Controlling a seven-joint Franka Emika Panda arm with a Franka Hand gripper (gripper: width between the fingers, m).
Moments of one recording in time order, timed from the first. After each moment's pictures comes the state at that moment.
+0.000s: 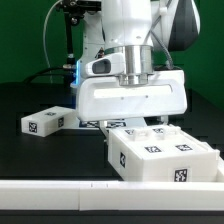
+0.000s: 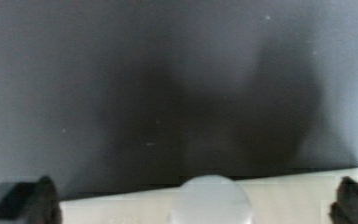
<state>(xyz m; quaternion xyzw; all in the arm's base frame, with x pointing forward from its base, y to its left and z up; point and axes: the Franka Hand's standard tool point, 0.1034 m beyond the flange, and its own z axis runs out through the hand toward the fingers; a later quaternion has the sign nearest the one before) 0.499 0.033 0.017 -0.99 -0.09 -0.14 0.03</state>
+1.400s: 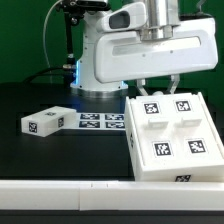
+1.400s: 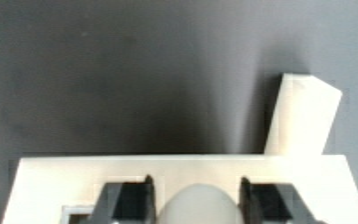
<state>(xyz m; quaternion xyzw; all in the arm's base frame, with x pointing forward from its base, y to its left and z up) 0.523 0.064 0.098 -0.99 -0.05 -0.06 0.07</state>
